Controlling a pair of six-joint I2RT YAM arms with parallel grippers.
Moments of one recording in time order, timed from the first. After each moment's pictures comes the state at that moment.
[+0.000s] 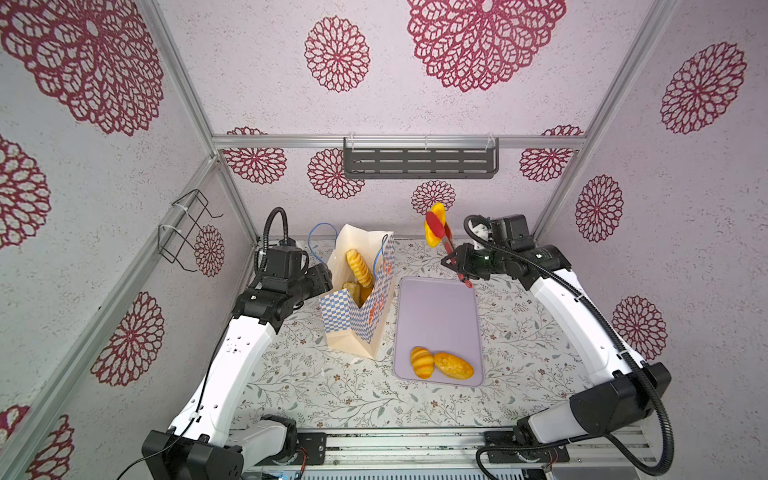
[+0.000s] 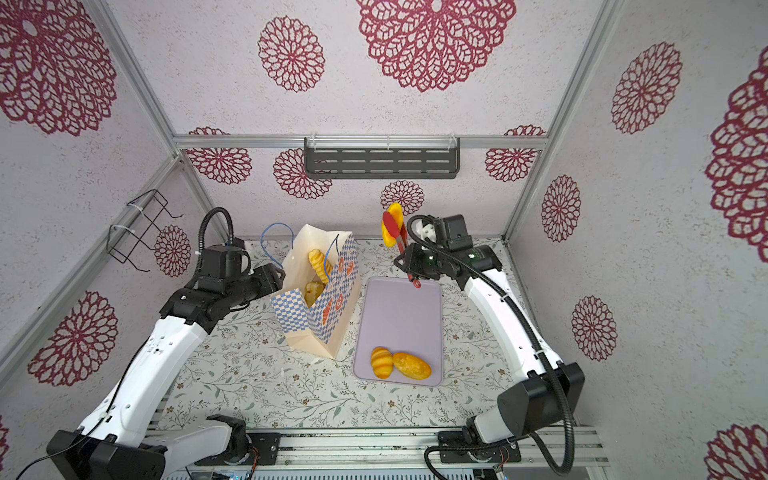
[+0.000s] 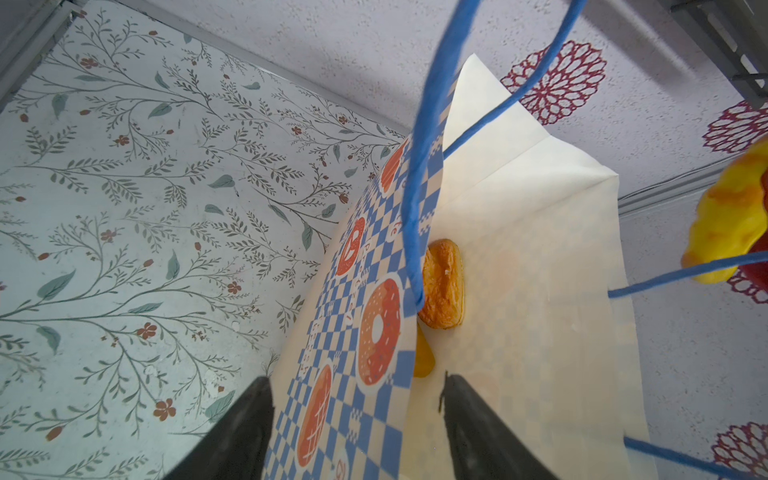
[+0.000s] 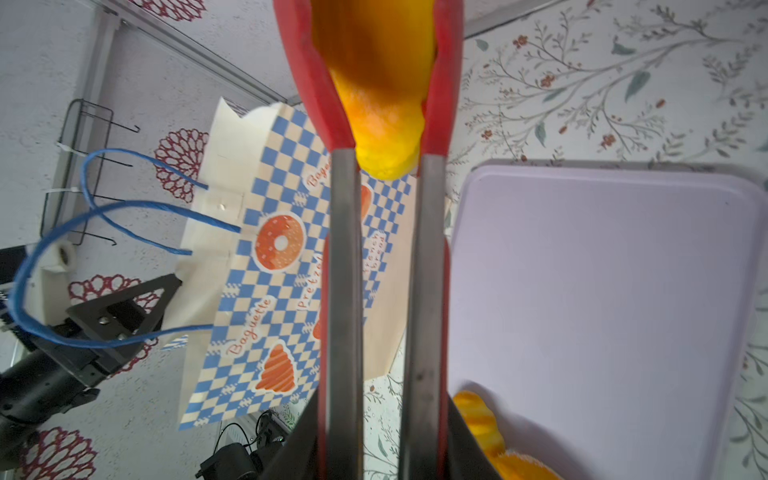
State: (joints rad) left arm -0.21 1.20 1.23 -0.70 0.02 -0.53; right arm 0.37 1.50 1.64 -0.83 -0.44 0.55
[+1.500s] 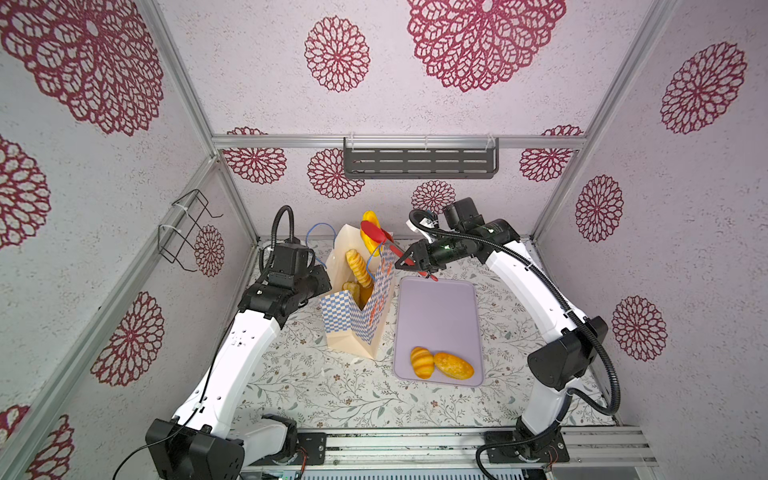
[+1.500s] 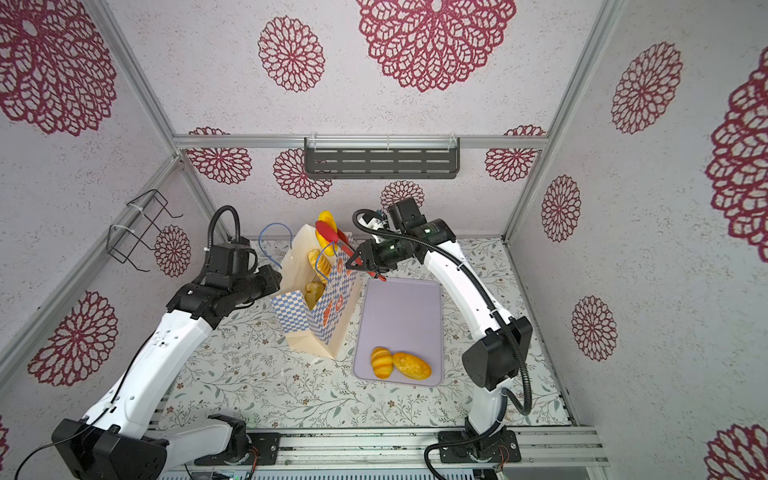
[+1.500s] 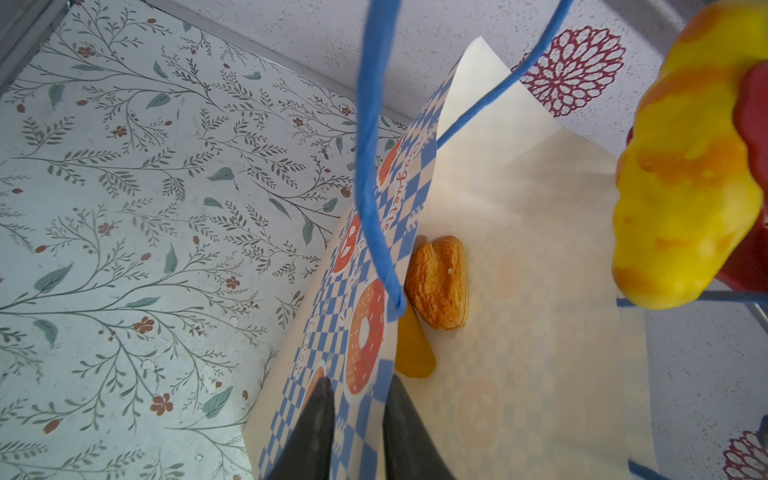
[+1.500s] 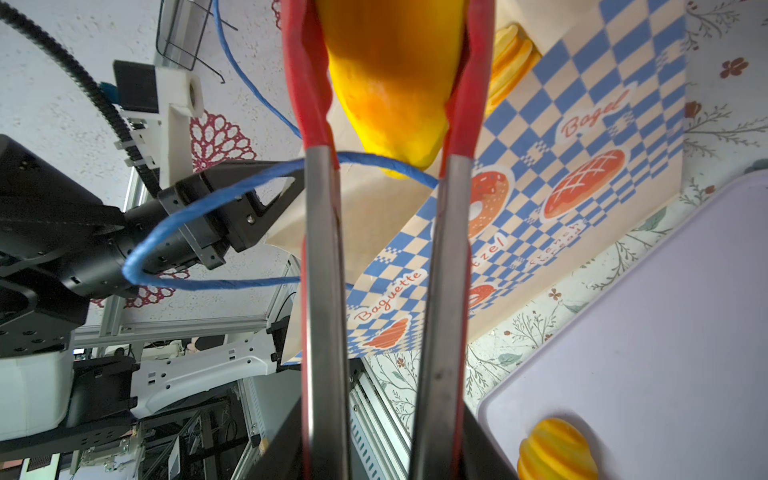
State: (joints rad) left arm -0.25 1.24 1.26 -0.72 -0.02 -0.56; right arm 0.52 1.83 2.03 -1.06 -0.76 0.32
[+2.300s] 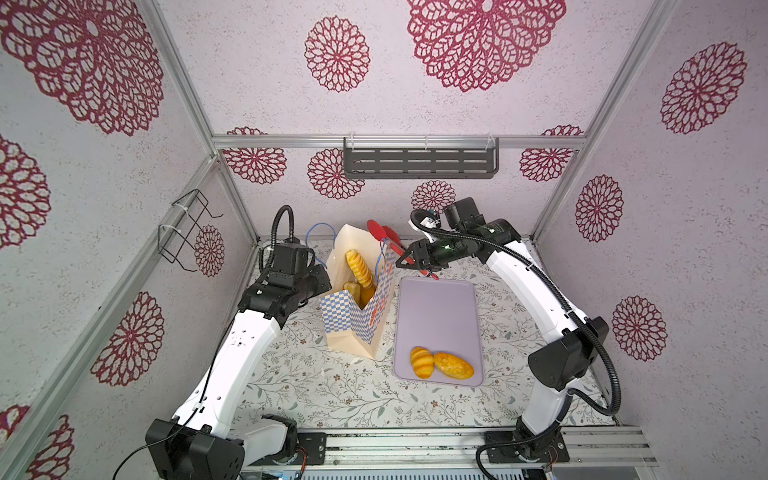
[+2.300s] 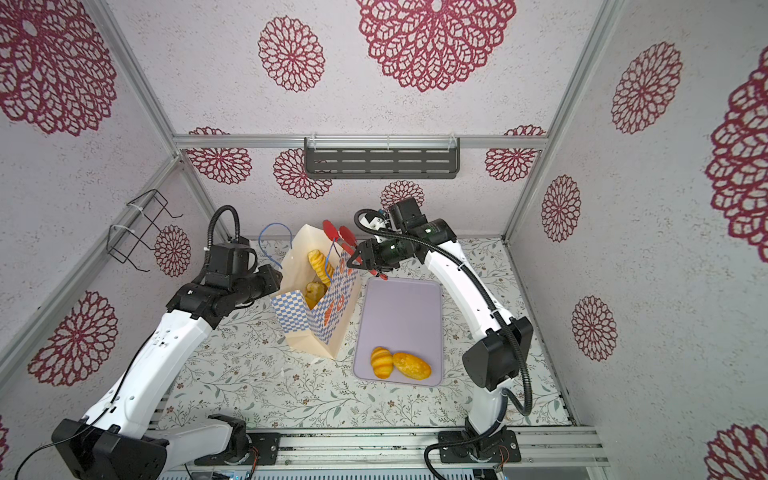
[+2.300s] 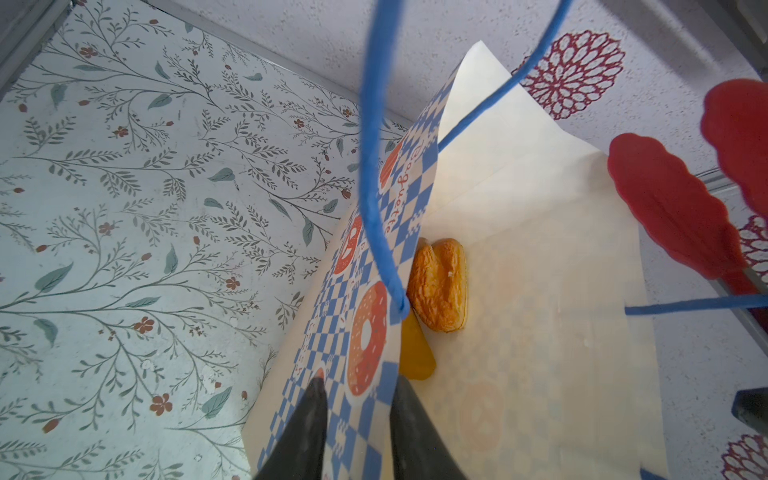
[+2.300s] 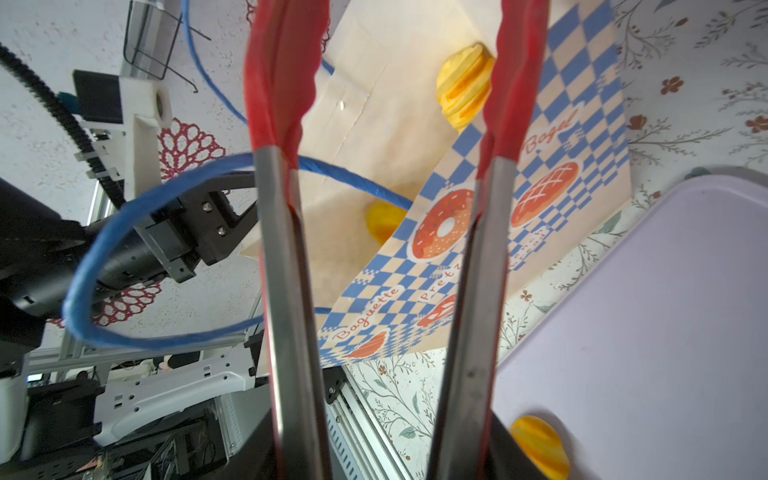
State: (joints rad) left arm -0.25 1.24 1.26 -0.72 -0.02 -0.56; right arm 0.51 1.81 2.02 -1.04 -0.67 0.34
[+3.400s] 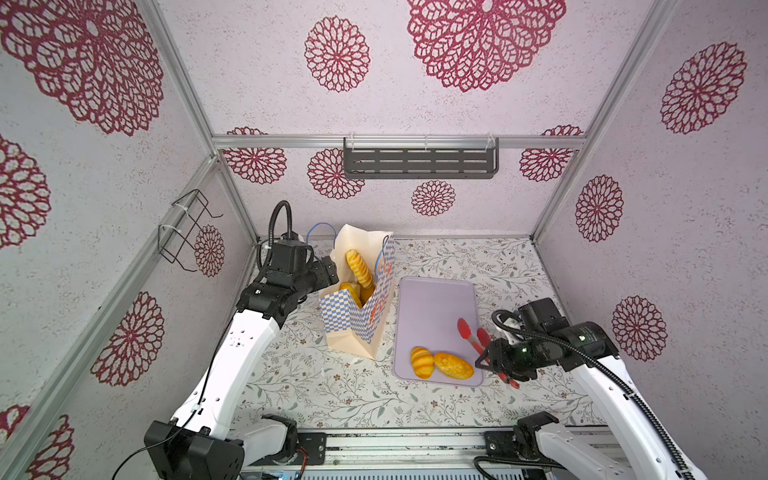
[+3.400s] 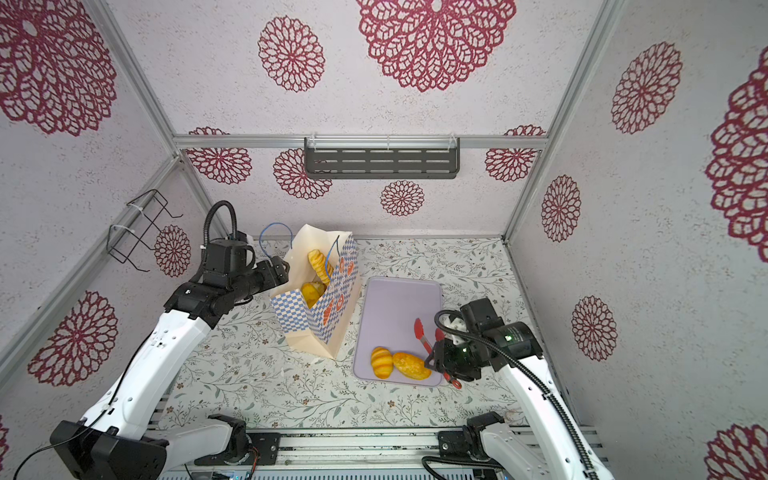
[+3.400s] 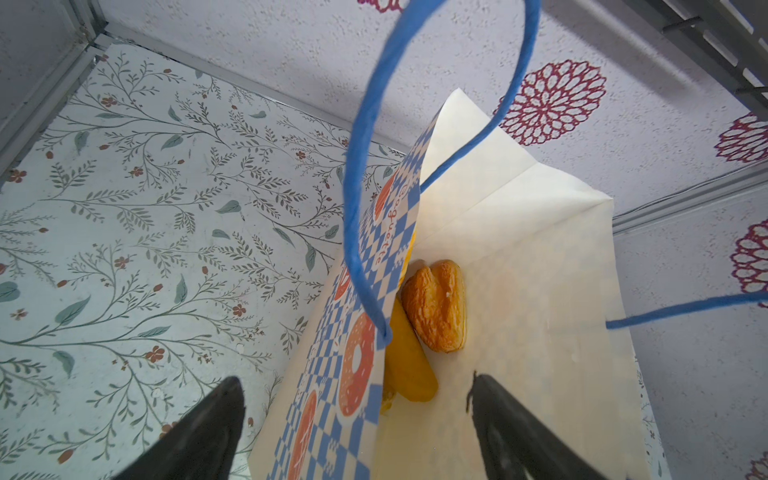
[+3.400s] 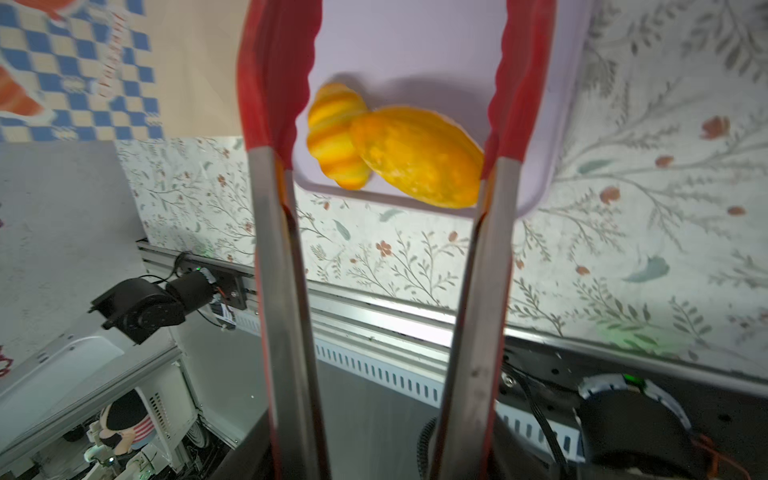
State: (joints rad) left arm -0.25 1.23 1.28 -0.68 -0.06 -0.52; right arm 0.32 0.89 1.00 -1.40 -0.42 0.47
